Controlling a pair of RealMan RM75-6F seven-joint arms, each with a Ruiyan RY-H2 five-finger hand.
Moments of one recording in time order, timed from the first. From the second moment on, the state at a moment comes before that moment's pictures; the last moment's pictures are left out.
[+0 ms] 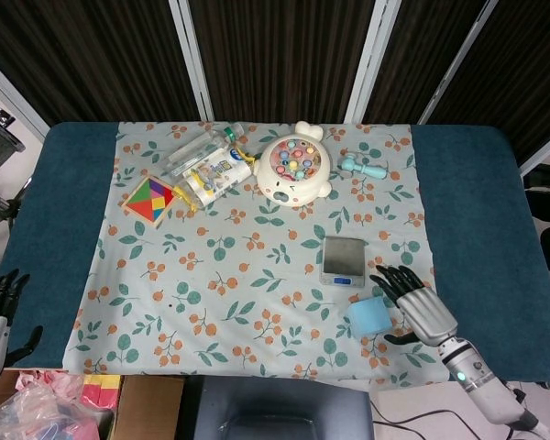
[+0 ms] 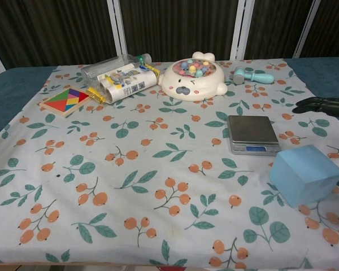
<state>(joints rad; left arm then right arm) -0.06 -1.10 -0.03 -1.62 1.51 1.52 0.04 0.36 -1.25 0.00 -1.56 -1.62 1.10 -0.03</state>
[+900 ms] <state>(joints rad) -0.06 -1.09 -0.03 -1.62 1.51 1.52 0.01 0.42 -1.37 0.04 -1.50 -1.52 1.10 -0.09</state>
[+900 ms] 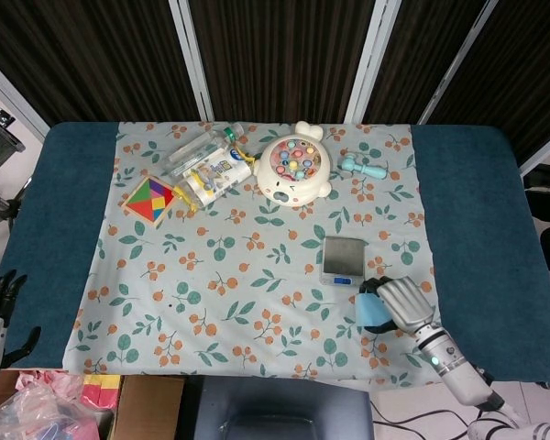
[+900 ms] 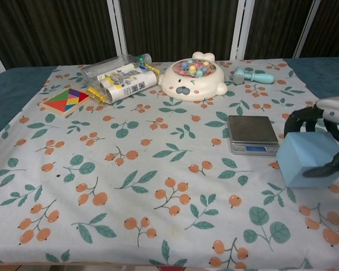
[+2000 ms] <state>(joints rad) -0.06 -1.09 -0.03 -1.62 1.50 1.50 0.01 0.65 -1.53 0.25 -1.27 -1.26 0.91 -0.01</state>
